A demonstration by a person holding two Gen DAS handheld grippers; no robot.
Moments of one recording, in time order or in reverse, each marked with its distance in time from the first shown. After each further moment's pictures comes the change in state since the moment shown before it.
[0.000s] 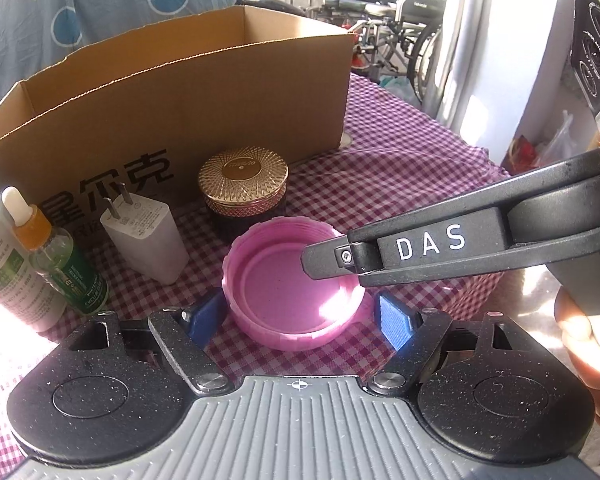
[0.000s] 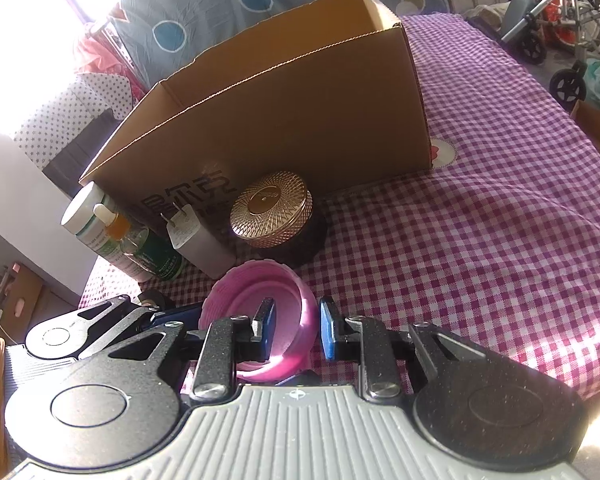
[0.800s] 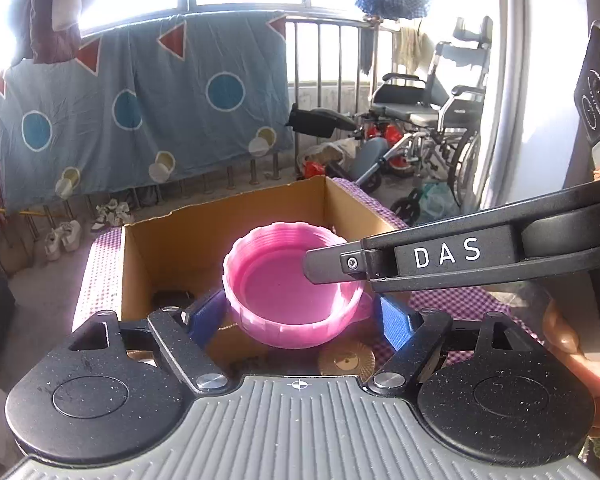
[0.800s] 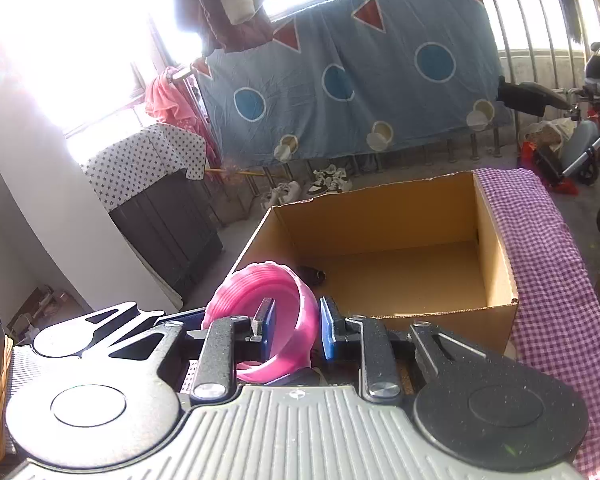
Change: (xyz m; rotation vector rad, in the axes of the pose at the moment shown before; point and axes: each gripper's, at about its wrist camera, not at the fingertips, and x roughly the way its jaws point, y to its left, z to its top) left arm -0.106 0.053 0.085 -0.041 -0.262 0.134; right arm -0.059 0.097 0.115 -0.198 -0.187 0.141
